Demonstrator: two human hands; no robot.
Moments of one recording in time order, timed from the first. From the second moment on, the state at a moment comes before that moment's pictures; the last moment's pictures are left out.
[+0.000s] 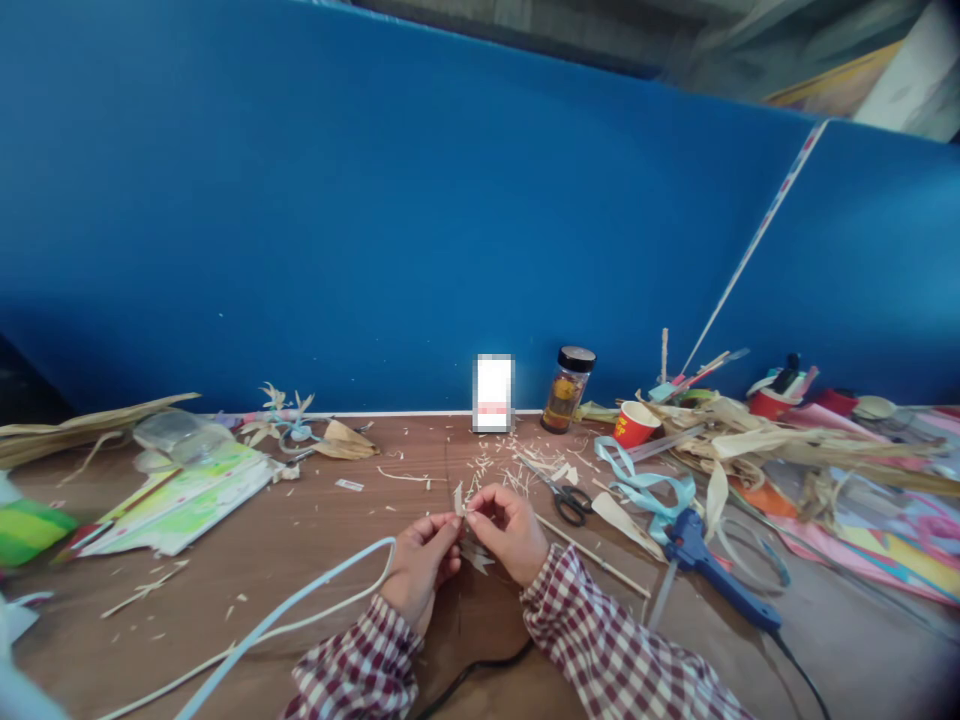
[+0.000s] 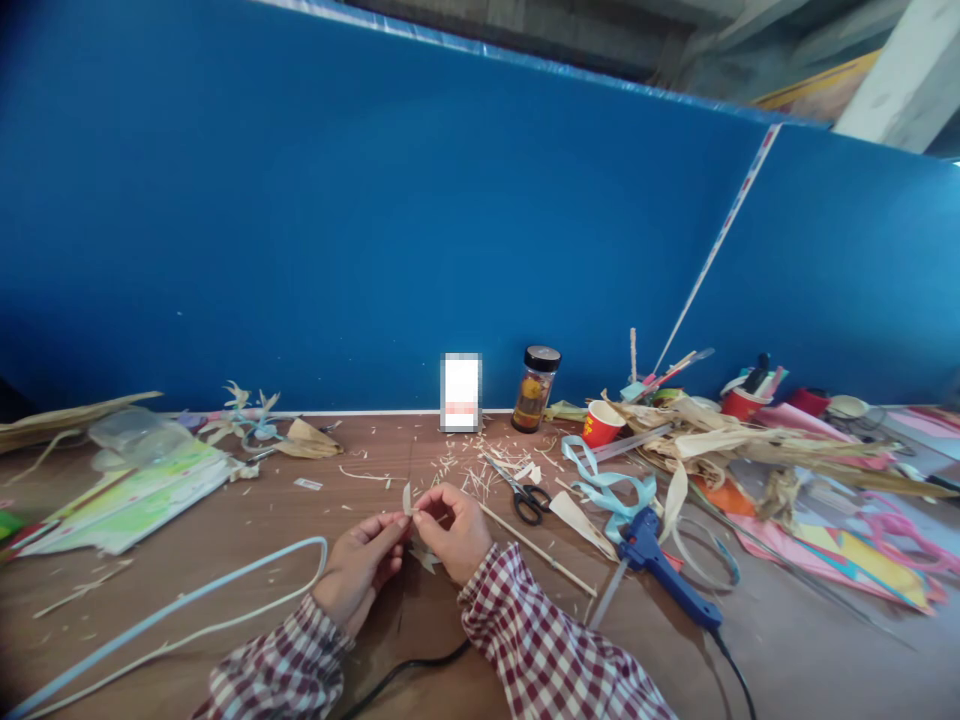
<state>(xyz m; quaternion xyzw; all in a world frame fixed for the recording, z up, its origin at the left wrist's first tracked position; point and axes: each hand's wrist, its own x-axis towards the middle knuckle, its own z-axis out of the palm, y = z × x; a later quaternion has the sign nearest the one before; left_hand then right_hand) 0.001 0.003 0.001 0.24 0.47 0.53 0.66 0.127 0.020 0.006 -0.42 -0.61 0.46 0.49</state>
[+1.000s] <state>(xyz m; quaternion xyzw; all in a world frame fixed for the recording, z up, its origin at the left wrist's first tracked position) 0.003 0.001 0.003 0.24 0.49 0.55 0.63 0.138 0.034 -0.005 -0.55 -0.57 0.45 0.42</state>
